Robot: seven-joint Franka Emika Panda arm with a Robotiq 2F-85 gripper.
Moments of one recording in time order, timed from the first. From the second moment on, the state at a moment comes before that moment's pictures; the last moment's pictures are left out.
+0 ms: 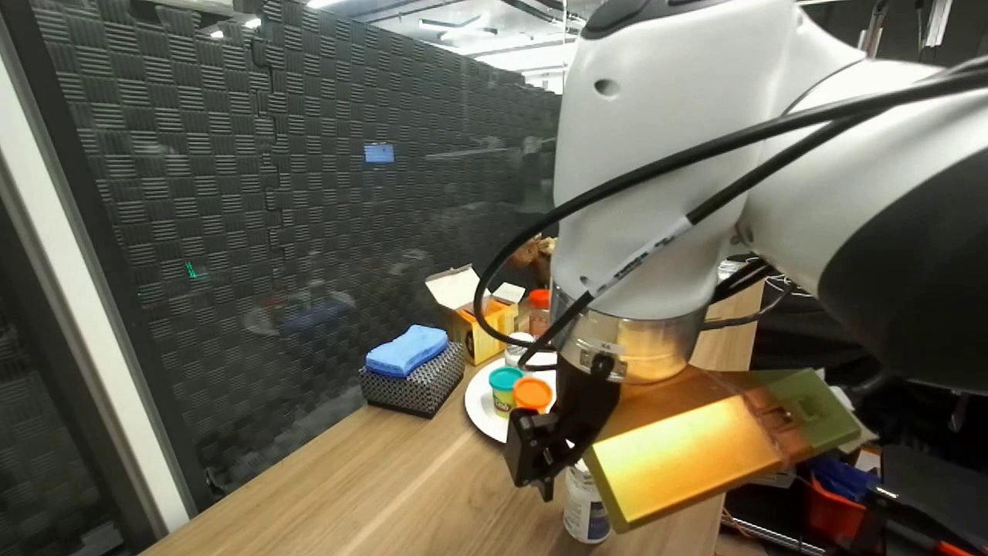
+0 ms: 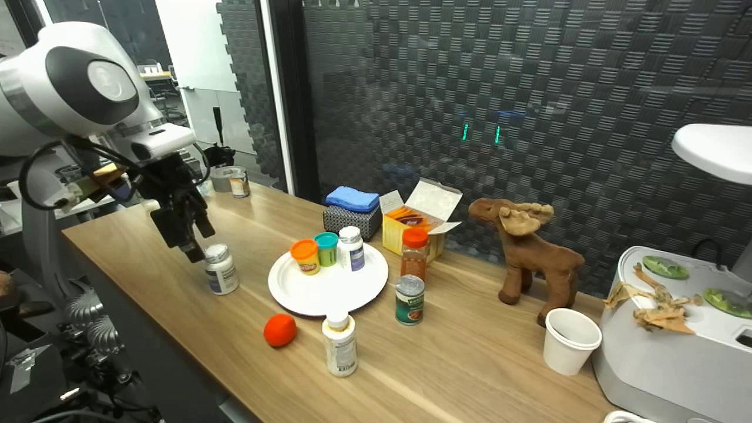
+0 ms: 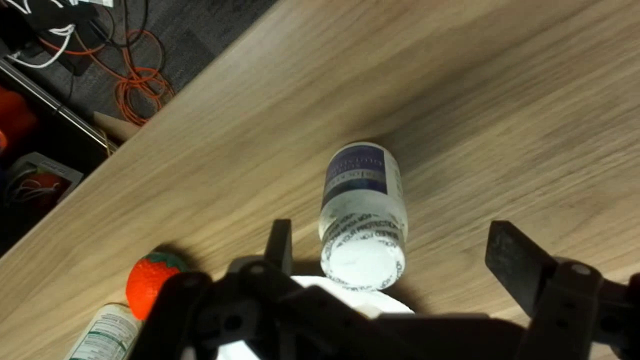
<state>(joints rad) 0.34 0.02 0.14 -2.54 -0.53 2.57 1.43</state>
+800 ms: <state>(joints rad) 0.26 0.01 0.09 -2.62 -0.54 2.84 1.43</state>
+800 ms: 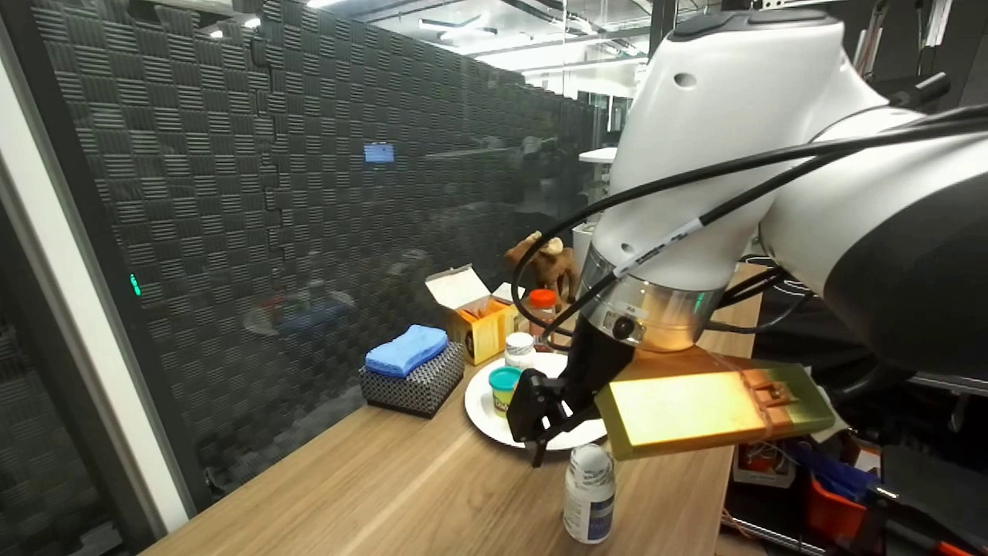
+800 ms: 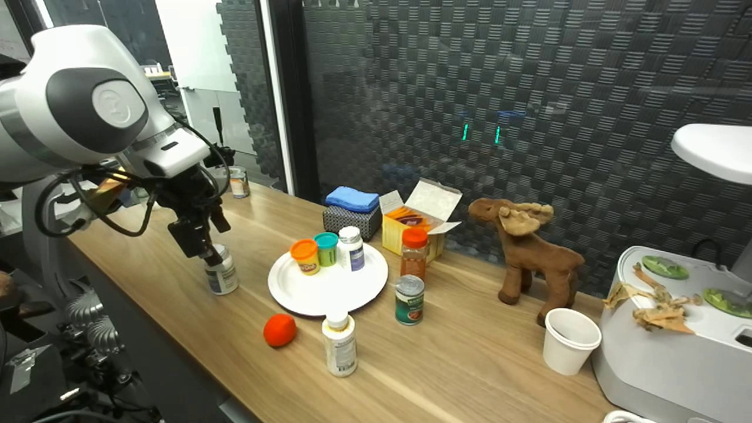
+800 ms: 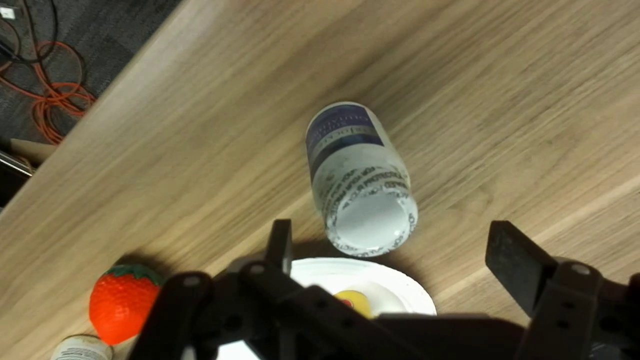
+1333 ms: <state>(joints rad) 0.27 0.01 0.11 -2.65 -0.46 2.85 1.42</state>
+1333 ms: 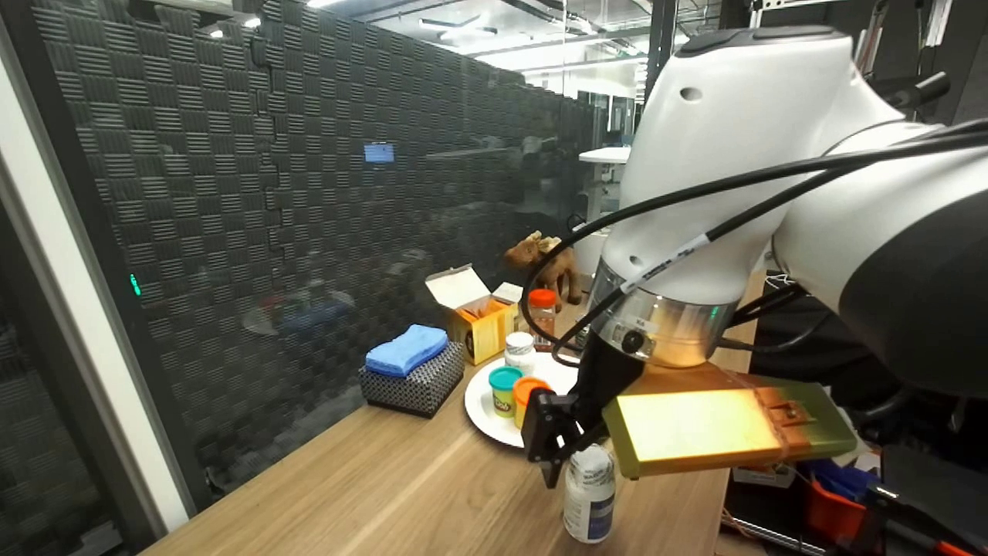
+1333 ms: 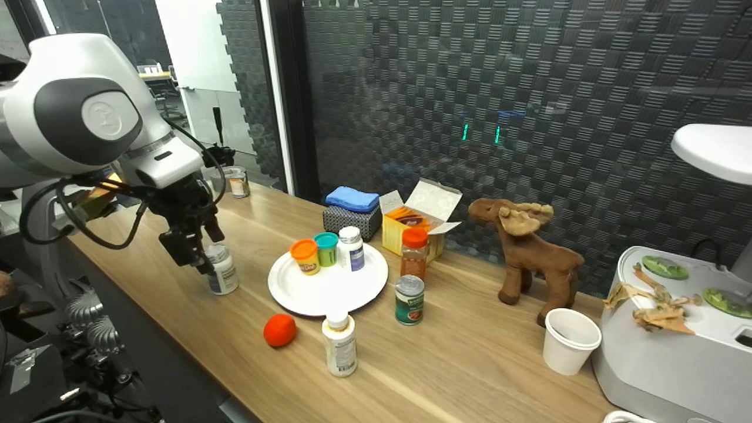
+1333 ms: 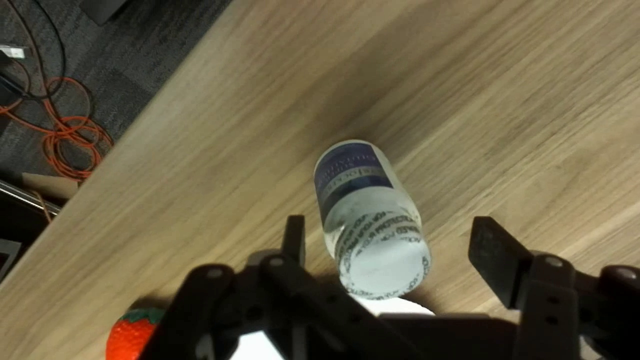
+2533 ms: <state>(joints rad) 0.23 -0.11 0.15 -2.59 -0.41 2.49 1.34</state>
